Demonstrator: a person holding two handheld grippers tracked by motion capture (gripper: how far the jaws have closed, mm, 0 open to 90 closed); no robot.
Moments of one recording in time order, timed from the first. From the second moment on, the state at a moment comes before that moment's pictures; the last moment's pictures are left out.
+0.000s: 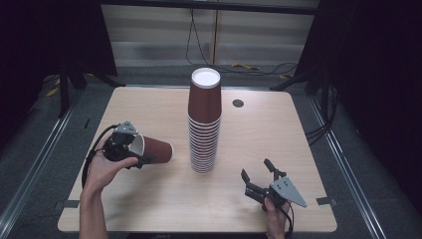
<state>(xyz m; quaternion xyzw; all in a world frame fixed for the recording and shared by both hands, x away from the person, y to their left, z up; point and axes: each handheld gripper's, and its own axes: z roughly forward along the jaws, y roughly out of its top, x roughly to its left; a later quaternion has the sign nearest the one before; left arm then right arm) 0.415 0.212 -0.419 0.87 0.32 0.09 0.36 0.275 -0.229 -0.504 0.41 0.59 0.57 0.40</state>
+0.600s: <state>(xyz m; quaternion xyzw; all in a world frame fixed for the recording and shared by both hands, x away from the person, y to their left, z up) 0.442 0.194 -0.416 0.92 0.31 0.09 0.22 0.276 -0.230 -0.504 0.40 0.59 0.57 0.40</state>
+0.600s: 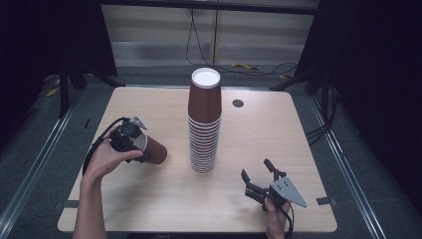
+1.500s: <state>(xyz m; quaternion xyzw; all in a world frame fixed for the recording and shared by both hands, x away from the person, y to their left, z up) 0.451 0.173 -0.437 0.90 0.31 0.11 0.29 0.276 -0.230 -0.504 0.40 0.59 0.58 0.39</state>
